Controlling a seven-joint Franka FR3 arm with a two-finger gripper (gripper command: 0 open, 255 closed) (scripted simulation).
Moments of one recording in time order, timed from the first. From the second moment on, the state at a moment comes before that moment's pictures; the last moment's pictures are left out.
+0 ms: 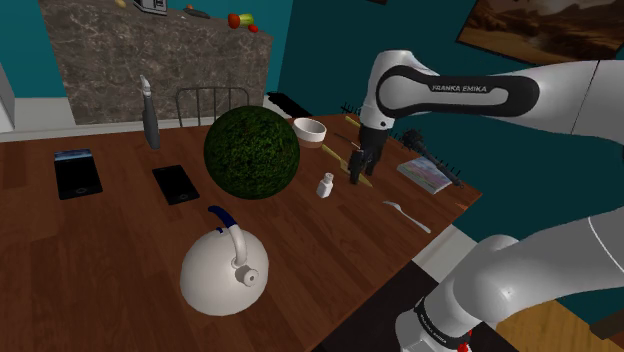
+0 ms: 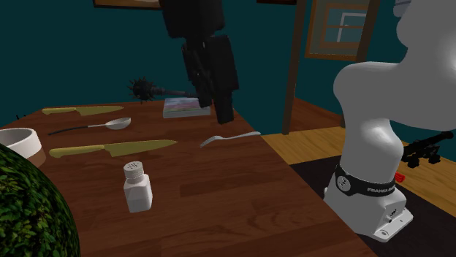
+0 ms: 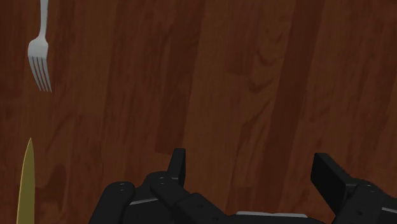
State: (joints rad) arm -0.05 -0.42 0.04 -2.34 0.03 1.74 -0.12
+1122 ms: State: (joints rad) arm -0.10 0.20 0.01 -1.94 -0.03 1.93 -0.06
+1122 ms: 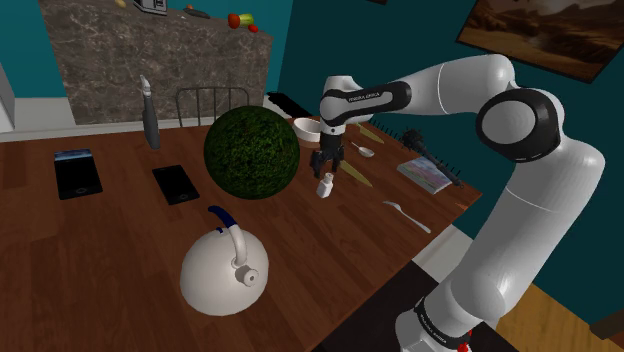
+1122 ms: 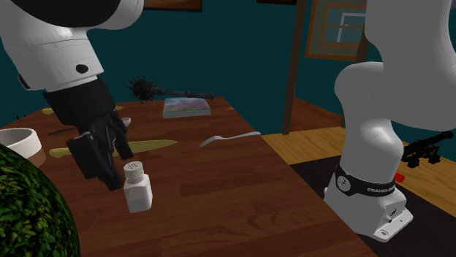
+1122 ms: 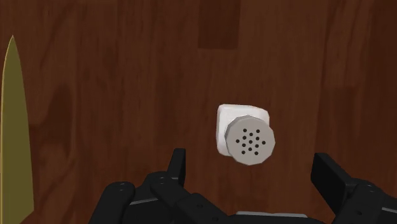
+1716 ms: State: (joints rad) arm -0.10 0.23 0.01 -2.00 -0.03 2.00 -0.05
